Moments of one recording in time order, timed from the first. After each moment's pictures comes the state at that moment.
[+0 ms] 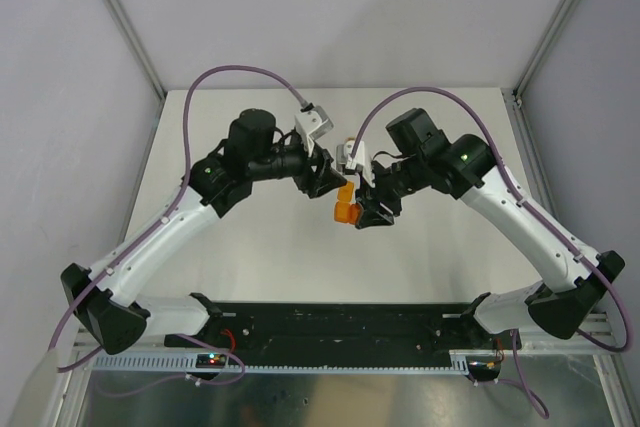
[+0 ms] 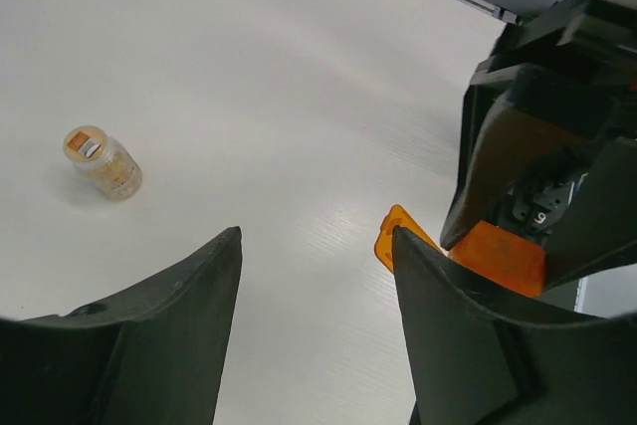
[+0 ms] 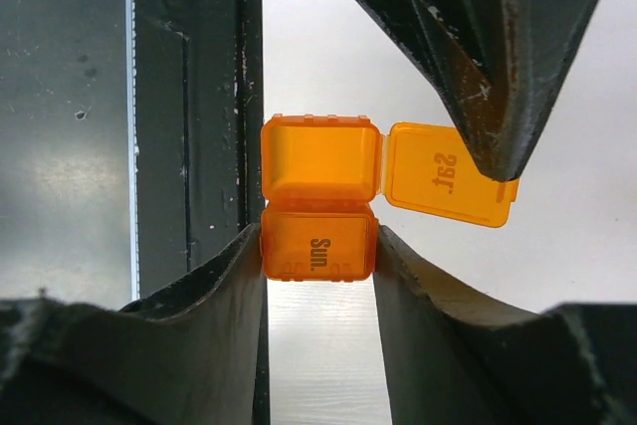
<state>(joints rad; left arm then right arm) -0.68 1.25 1.30 -0.42 0.49 0.04 0.74 1.38 1.58 -1.11 -0.66 -0.56</state>
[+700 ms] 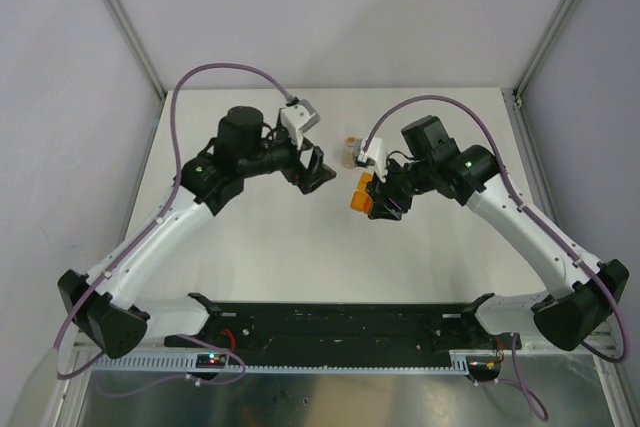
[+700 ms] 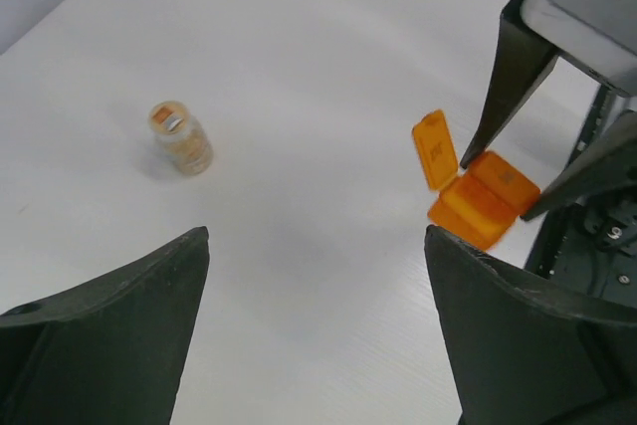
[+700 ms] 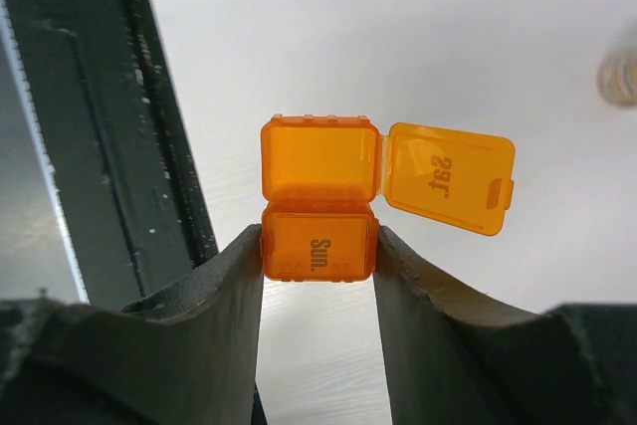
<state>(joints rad) -0.63 1.25 1.29 -0.42 0.41 0.09 0.64 1.30 1.41 -0.98 -0.55 -0.49</state>
